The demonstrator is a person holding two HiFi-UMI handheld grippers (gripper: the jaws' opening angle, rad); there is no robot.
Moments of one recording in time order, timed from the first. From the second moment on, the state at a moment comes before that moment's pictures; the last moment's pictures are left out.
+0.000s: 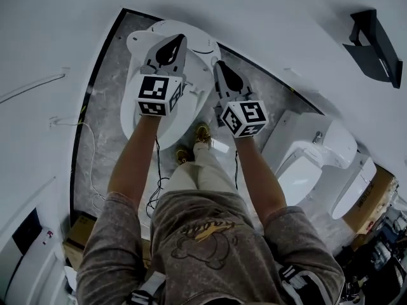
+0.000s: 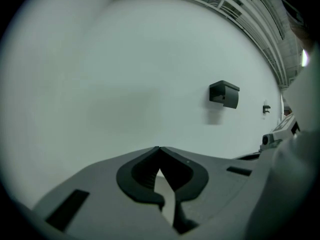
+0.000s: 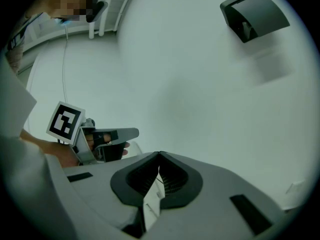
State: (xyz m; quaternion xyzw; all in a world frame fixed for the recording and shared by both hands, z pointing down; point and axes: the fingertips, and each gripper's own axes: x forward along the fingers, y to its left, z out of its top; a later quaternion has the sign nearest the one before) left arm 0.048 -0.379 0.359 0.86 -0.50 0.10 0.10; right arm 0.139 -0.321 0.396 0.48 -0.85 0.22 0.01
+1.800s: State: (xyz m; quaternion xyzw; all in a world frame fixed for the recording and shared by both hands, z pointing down) left arm 0.034 -0.371 0.379 0.83 -0.52 0.15 0.12; right arm 0.113 -0.324 0.428 0.44 -0.85 0.27 0.04
